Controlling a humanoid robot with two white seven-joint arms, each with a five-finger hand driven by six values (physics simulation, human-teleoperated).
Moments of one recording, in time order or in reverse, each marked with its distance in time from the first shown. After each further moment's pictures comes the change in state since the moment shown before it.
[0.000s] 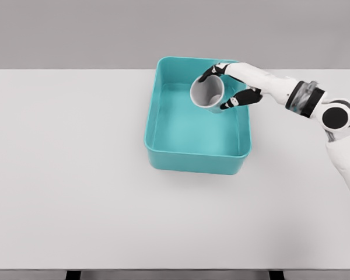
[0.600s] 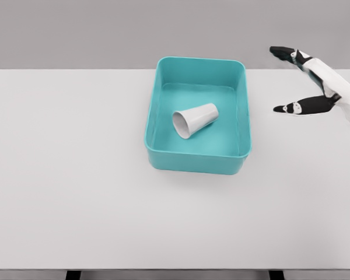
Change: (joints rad) left arm 0.000 0.000 0.000 0.000 0.000 0.000 0.000; right arm 0.368 -0.127 -0.437 -0.247 -0.405 0.070 0.000
